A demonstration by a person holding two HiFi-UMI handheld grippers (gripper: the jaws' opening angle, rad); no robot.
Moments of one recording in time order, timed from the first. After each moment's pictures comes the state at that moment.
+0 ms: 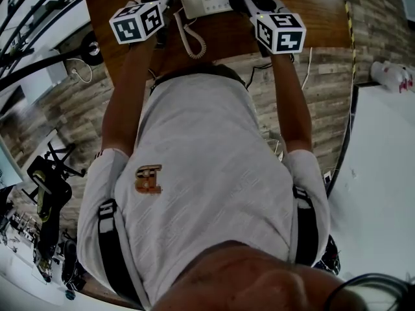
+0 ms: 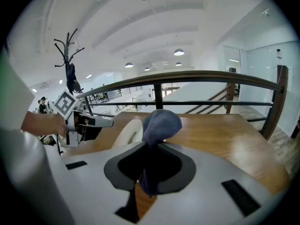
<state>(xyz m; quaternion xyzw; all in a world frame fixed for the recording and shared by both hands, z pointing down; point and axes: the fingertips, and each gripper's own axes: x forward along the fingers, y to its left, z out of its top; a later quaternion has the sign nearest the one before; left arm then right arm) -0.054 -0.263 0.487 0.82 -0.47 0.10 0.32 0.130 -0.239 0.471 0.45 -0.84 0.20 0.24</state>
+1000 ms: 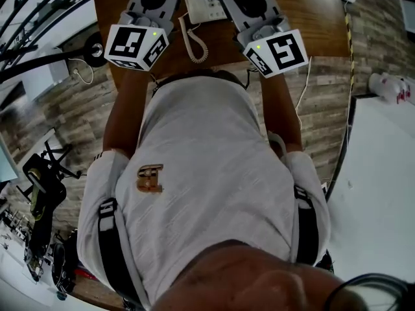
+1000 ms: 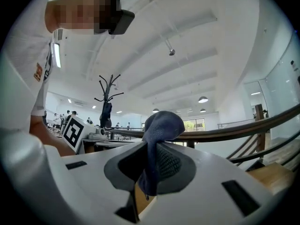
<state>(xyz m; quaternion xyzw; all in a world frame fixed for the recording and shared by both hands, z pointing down) -0.030 -0.230 0.308 0.90 -0.44 -0.03 0.04 0.033 -0.207 0.294 0.34 -0.94 0.00 -0.02</state>
